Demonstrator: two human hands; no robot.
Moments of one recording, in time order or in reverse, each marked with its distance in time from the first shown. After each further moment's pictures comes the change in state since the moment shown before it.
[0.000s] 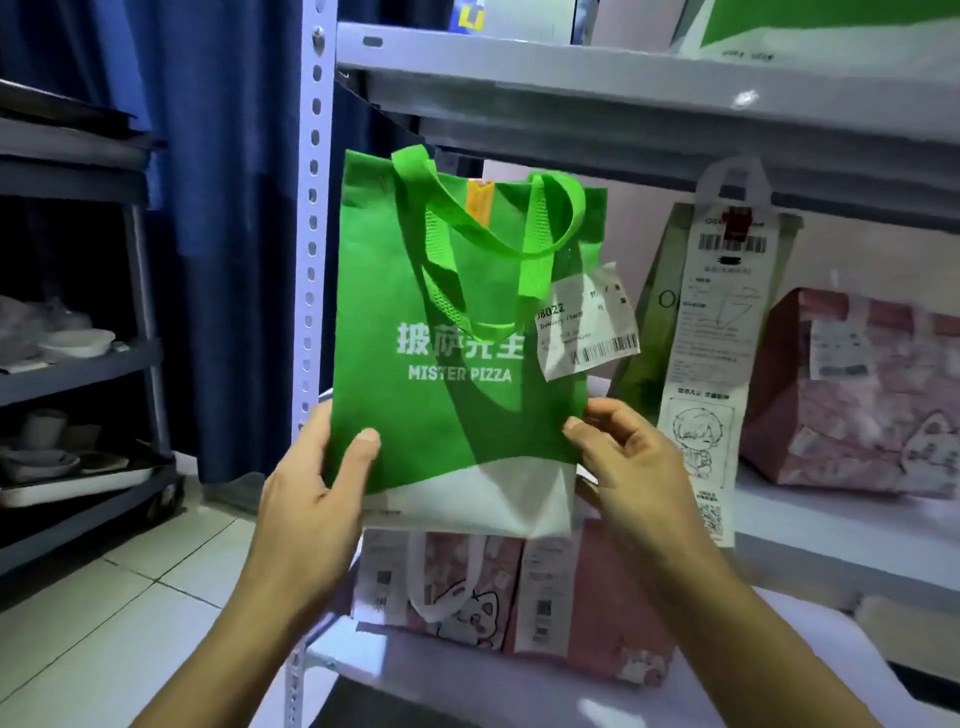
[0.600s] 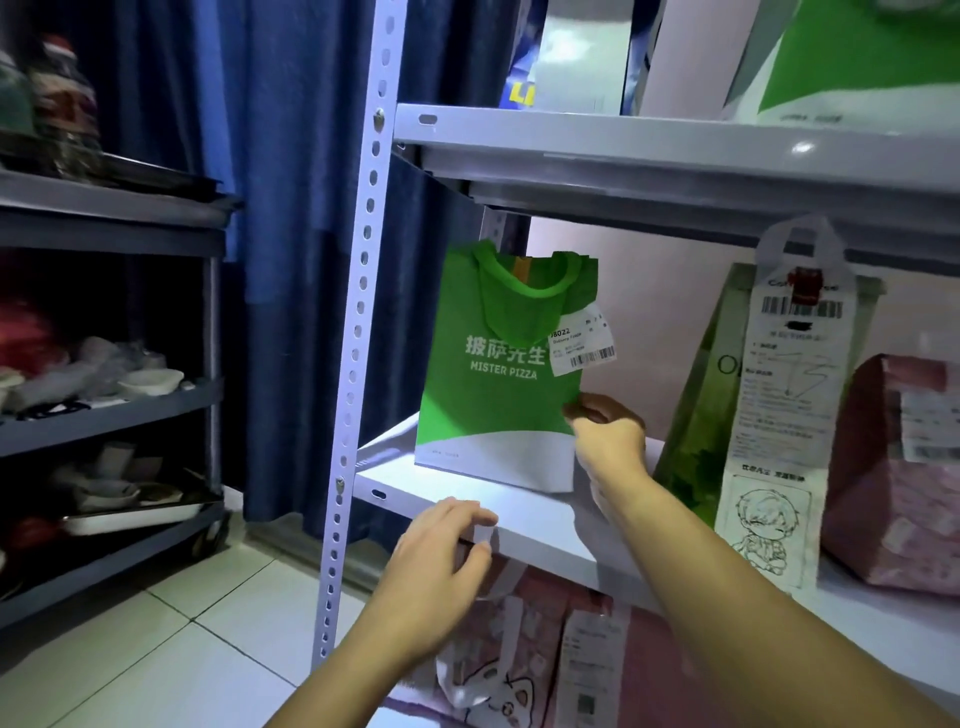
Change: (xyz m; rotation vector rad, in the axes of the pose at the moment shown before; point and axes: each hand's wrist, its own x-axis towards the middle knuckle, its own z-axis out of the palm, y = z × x) left_hand 0.017 -0.031 0.057 0.367 -0.362 -0.061; right_hand 0.162 0.042 0.048 -0.116 0.289 0.109
